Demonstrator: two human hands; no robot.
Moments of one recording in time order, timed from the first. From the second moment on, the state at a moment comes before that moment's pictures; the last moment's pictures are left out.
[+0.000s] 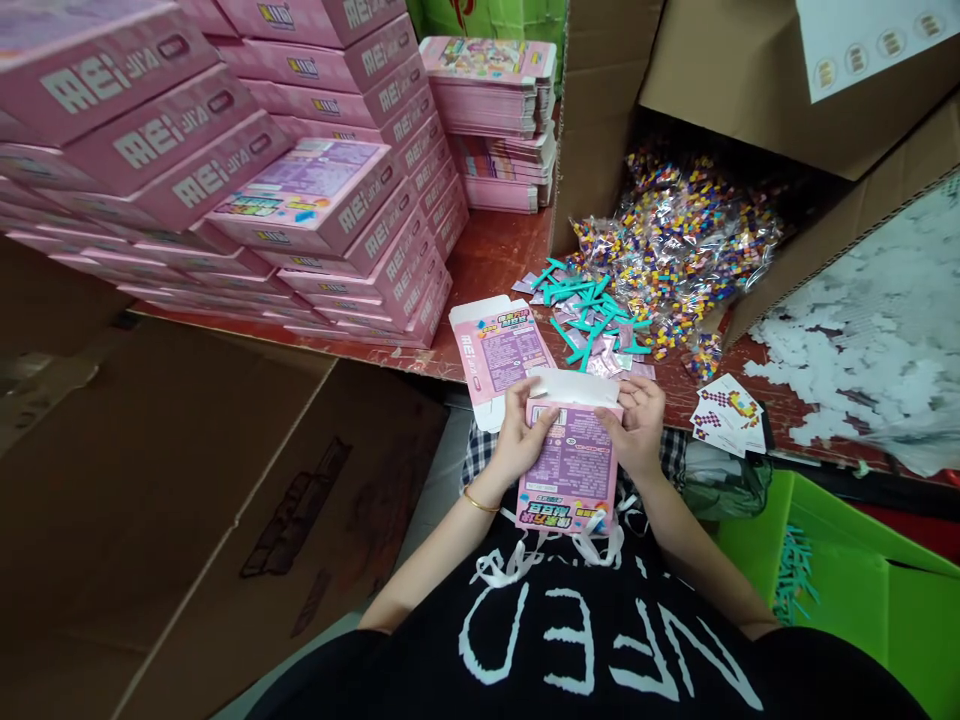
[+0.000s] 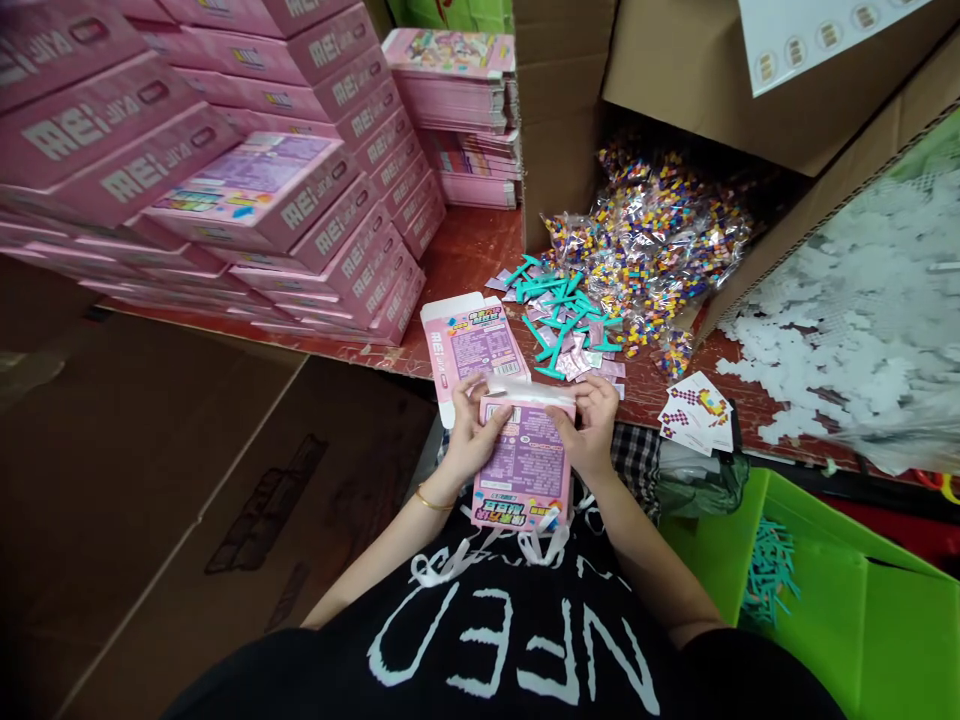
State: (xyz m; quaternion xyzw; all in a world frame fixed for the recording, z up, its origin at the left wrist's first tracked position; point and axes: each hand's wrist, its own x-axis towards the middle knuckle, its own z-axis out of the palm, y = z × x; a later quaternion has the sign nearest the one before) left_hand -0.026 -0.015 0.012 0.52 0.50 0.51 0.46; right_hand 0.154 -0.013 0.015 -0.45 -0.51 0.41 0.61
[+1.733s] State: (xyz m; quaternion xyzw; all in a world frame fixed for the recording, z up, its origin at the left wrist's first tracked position) left_hand -0.106 -0.016 -0.043 0.59 0.66 0.43 0.17; right_hand -0.045 0.281 0.082 -0.45 -0.85 0.24 0.13
